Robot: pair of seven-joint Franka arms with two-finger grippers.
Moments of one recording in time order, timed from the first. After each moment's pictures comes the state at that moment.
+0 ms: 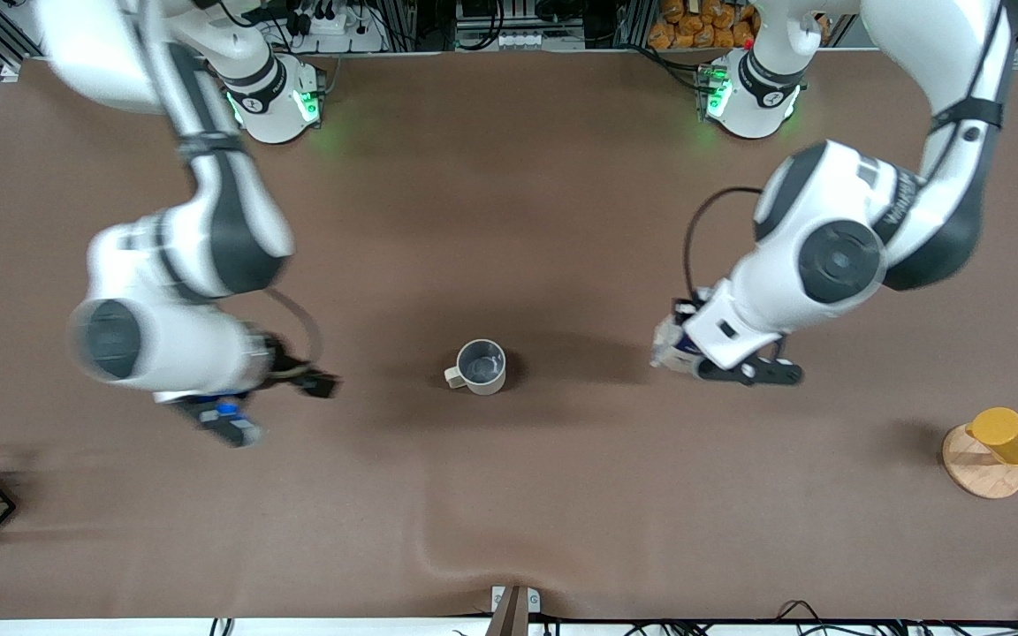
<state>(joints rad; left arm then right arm) -0.09 0.45 -0.44 -1.41 0.08 1.67 -0.48 0.25 0.57 -0.08 -1.25 0.18 1.66 0.56</state>
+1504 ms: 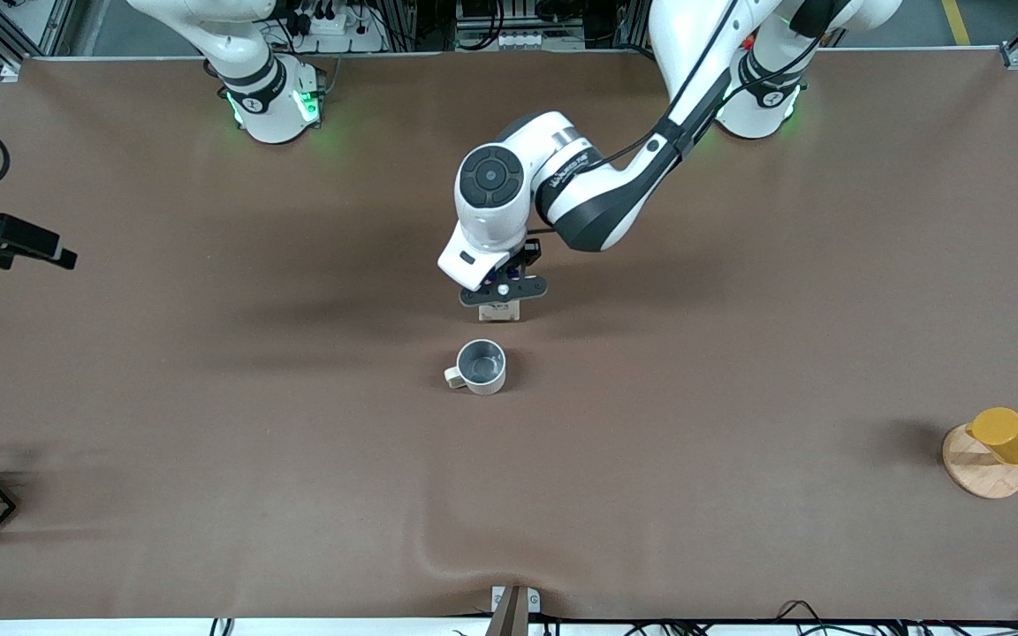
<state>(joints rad) -0.66 0.70 -0.26 -1.31 0.04 1.93 -1.02 -0.08 0.05 -0.07 -1.60 0.15 1.57 -0.04</state>
